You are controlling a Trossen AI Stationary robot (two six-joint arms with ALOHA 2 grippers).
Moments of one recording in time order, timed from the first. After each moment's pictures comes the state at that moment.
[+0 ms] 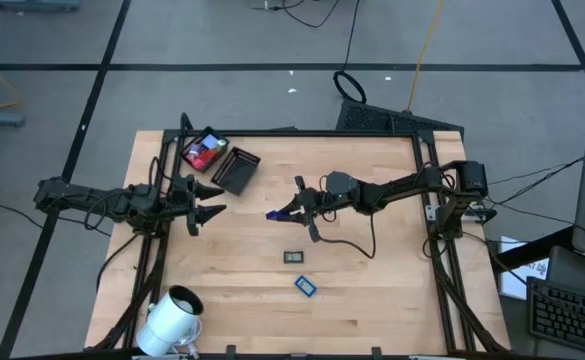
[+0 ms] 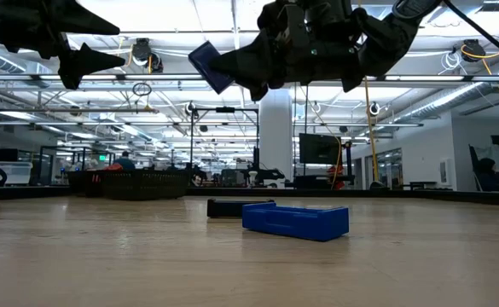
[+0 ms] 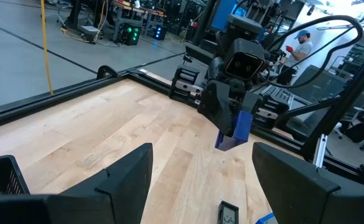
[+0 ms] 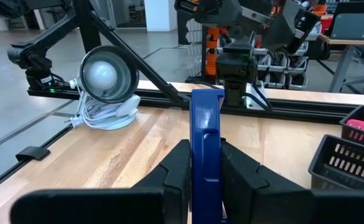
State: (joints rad) left arm -0.17 0.36 0.28 0.00 -0.36 -0.39; right arm -0.09 1.77 0.90 0.78 -0.37 -0.01
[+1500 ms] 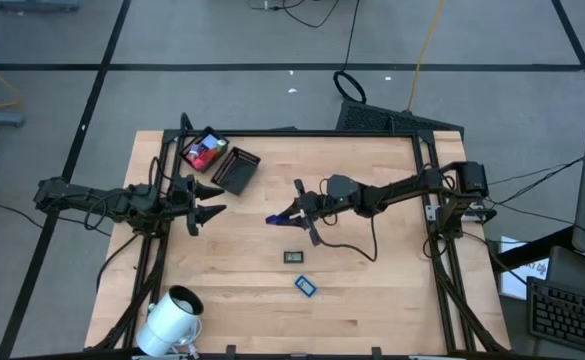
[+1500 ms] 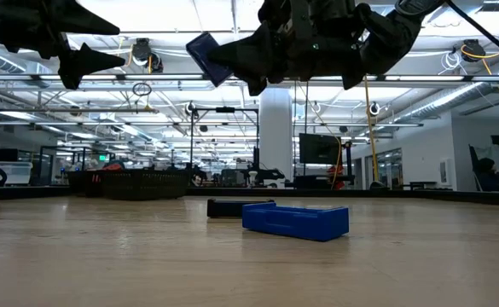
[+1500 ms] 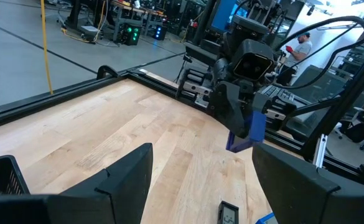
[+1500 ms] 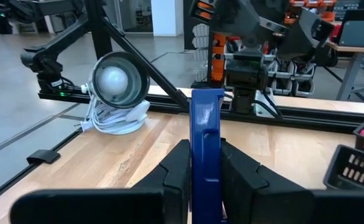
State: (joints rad) left arm -0.17 0.36 0.28 0.00 -0.36 -0.39; right arm -0.06 1.77 0.90 0.80 -0.37 -0.01
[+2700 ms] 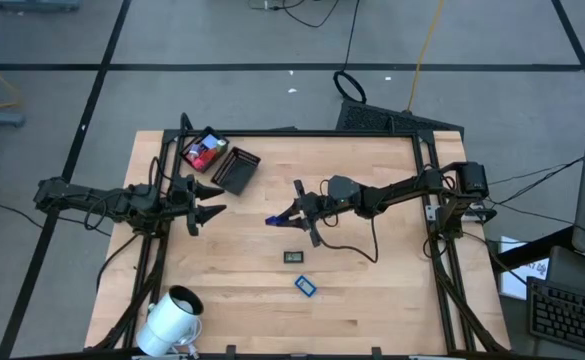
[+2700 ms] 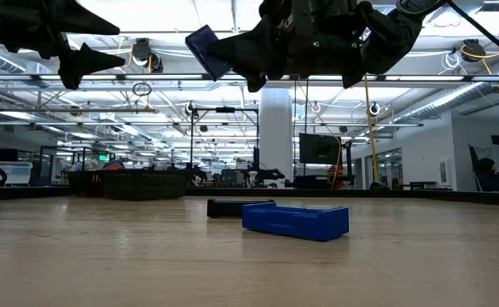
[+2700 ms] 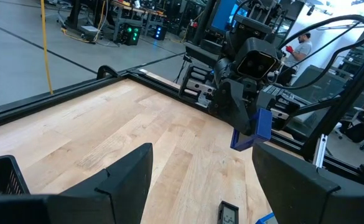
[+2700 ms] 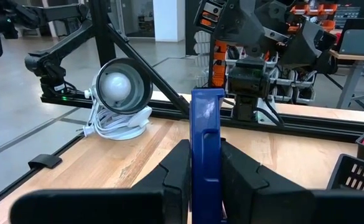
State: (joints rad) left arm -0.17 0.36 0.28 0.00 -0.36 -0.39; right arm -0.06 1.77 0.90 0.83 -0.37 -0.01
